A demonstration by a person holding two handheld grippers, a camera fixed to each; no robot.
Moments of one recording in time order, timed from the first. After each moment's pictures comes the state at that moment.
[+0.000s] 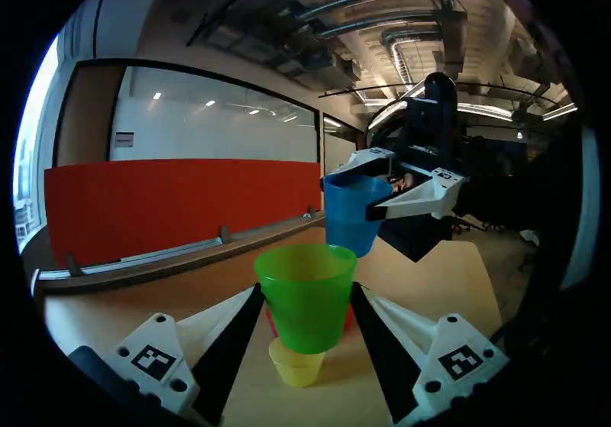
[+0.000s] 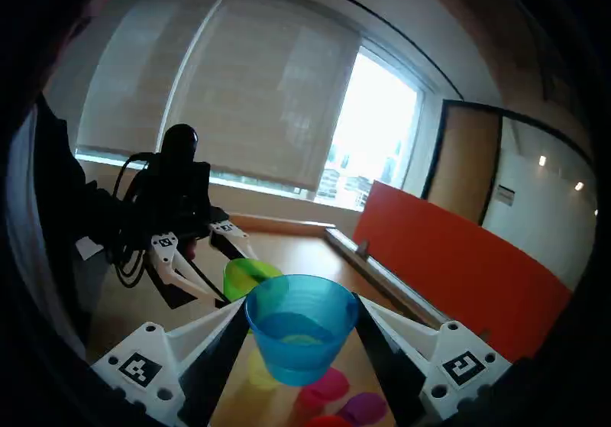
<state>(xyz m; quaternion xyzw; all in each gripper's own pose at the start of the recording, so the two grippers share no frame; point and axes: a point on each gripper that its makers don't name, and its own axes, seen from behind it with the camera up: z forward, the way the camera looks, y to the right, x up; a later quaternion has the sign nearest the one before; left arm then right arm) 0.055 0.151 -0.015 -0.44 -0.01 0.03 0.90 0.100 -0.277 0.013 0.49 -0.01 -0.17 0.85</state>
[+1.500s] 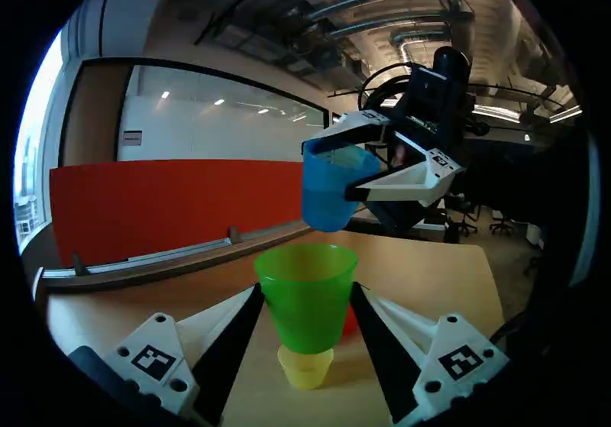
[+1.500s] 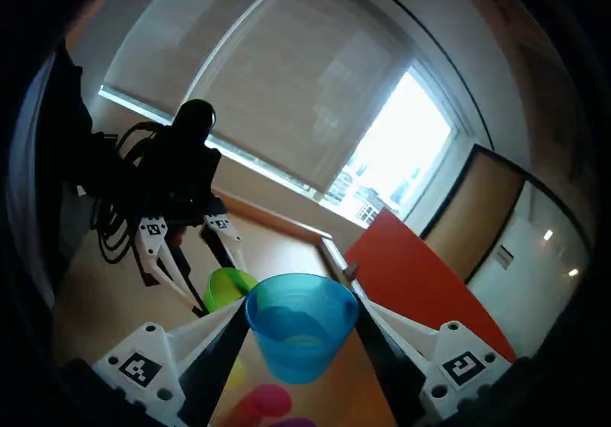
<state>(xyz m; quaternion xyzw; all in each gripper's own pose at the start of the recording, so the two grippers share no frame) 0.064 0.145 -0.006 -0.42 -0.01 0.02 0.91 0.138 -0.302 0.041 0.50 0.05 -0.30 0.81</state>
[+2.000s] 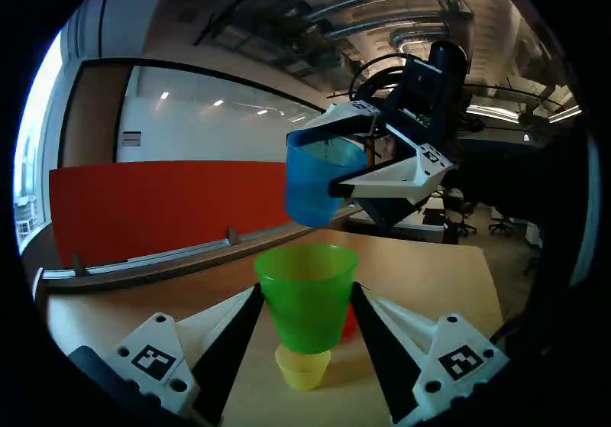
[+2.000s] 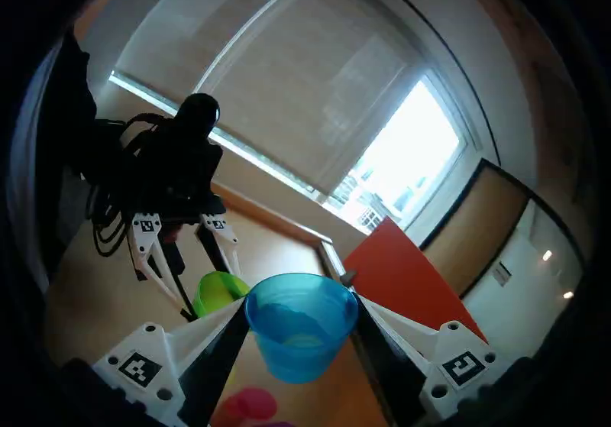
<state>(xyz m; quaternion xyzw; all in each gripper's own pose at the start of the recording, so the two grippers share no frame) 0.067 0.147 -0.009 -0.42 -0.01 0.02 0.91 0.146 -0.314 0.047 0.50 0.06 -0.34 0.79</state>
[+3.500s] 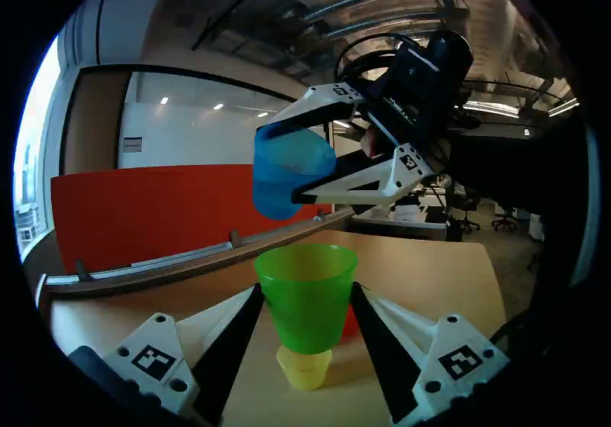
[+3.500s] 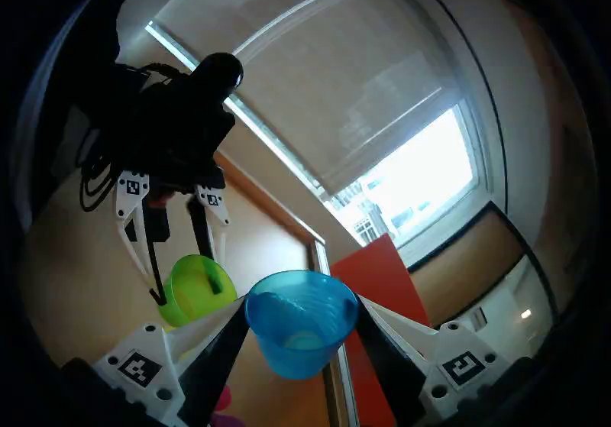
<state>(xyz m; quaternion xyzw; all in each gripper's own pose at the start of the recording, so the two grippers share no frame) 0.066 0.149 -0.013 -0.41 0.00 0.03 0.91 0.155 -0.330 0.069 0.48 0.11 -0.45 0.75</state>
